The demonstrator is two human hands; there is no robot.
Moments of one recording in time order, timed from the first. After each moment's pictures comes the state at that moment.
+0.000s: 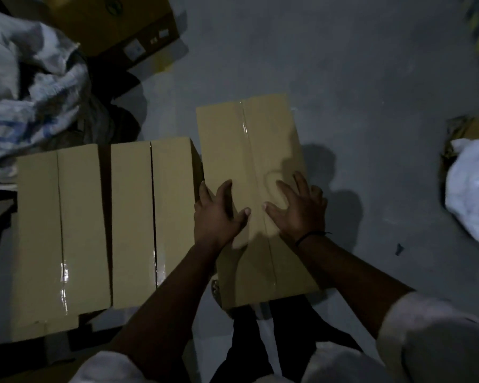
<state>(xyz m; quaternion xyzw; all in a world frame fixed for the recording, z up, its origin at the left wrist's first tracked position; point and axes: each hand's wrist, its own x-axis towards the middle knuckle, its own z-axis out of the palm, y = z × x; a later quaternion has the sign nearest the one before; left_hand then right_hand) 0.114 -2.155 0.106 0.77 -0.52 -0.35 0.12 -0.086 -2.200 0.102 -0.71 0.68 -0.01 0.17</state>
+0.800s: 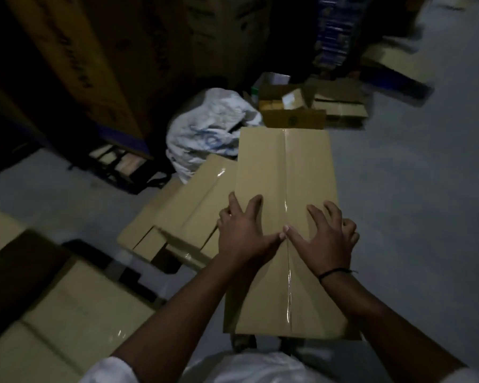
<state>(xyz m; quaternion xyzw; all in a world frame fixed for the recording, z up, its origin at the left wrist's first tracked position) 0.152 -1.898 0.325 0.90 -0.36 -0.14 0.21 0.007 -2.024 0.302 -0.86 0.48 -0.15 0.10</state>
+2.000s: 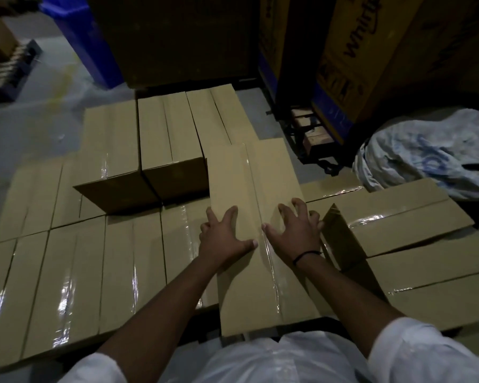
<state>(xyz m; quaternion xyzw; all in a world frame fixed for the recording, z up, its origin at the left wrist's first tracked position) 0.241 -1.386 0.269 0.94 0.11 -0.15 0.28 0.259 -1.581 0.260 -0.98 0.04 0.03 0.18</state>
